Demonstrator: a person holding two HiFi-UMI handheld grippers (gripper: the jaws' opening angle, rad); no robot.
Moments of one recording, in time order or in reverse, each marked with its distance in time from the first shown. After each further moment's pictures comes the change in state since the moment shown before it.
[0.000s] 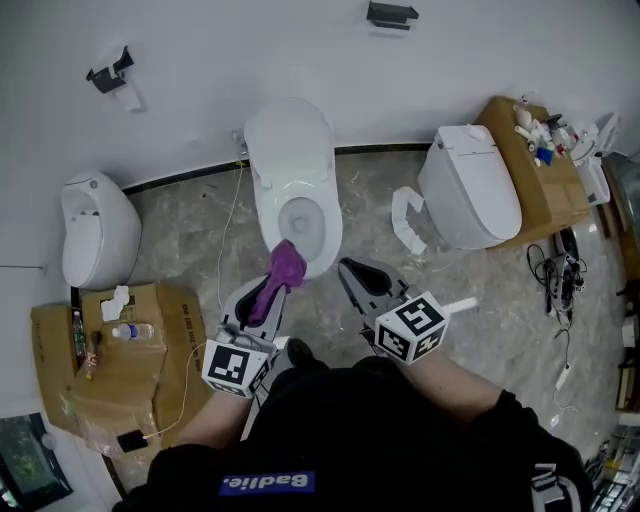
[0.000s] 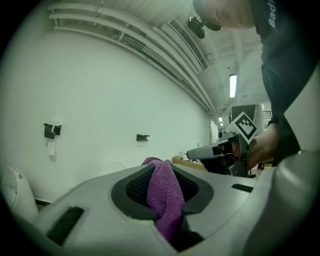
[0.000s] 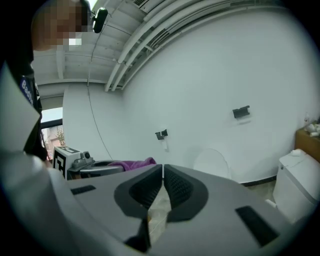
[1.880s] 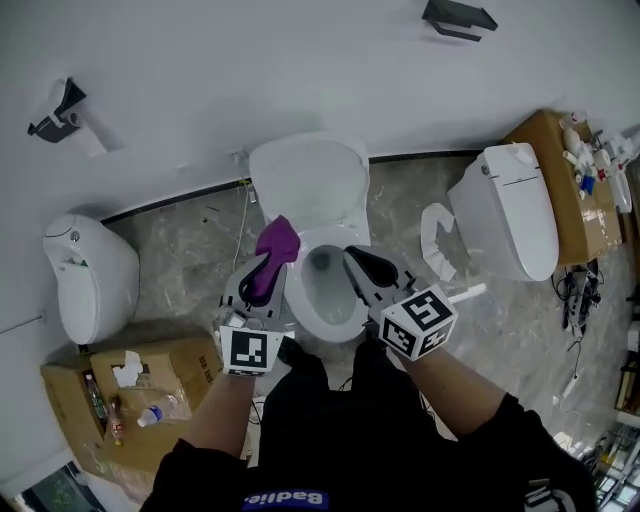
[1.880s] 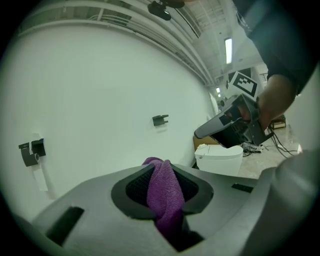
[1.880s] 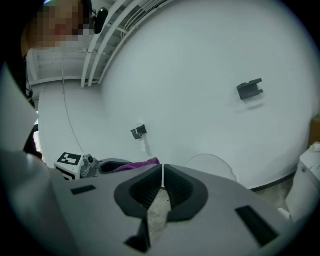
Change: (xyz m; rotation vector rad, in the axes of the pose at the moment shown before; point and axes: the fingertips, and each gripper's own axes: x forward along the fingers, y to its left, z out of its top) left arm 0.254 0.293 -0.047 0.294 0.138 0.042; right arm 0.309 -0.189 0.039 0.075 0.046 -0.050
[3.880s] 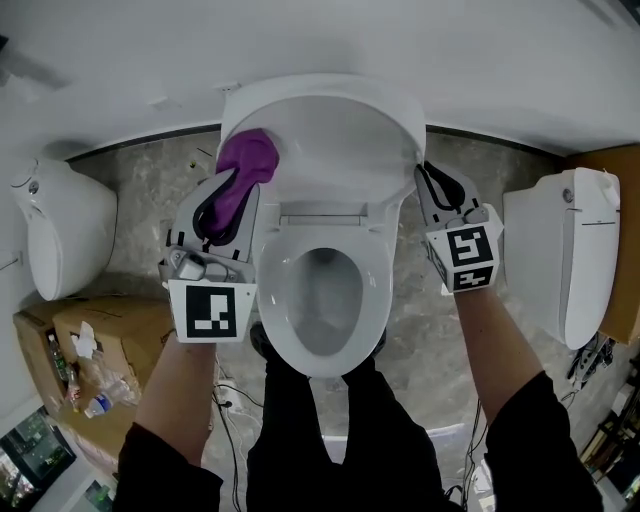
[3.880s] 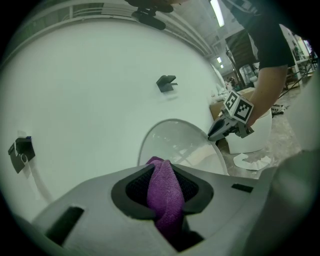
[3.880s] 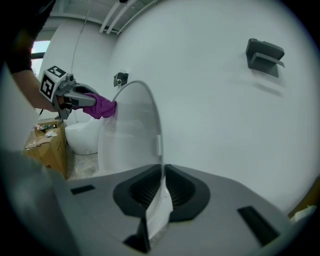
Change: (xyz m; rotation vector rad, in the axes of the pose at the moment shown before) left arm 0.209 0.077 -0.141 0.192 0.148 0.180; right arm 0.182 -0.336 -0.139 -0.466 0.181 -0.128
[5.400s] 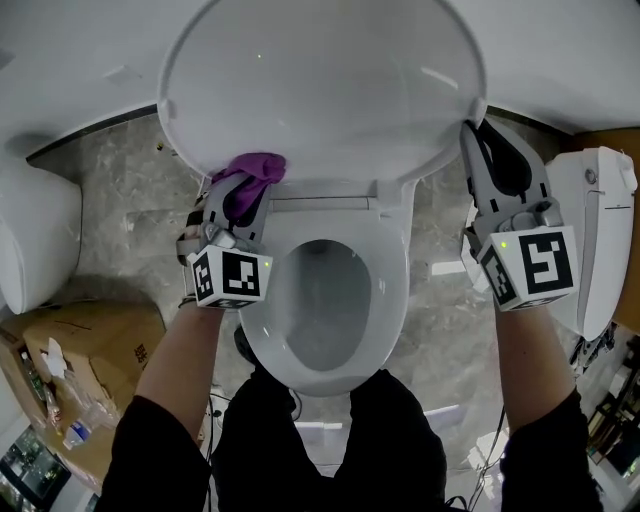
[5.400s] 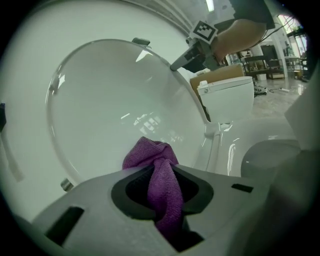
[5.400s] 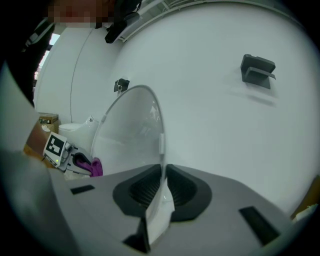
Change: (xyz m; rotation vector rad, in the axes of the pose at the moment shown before) left arm 0.075 -0.124 -0.224 0.088 0.167 -0.174; right arm 0.000 -0.002 0.007 -0.042 -0.145 -0.089
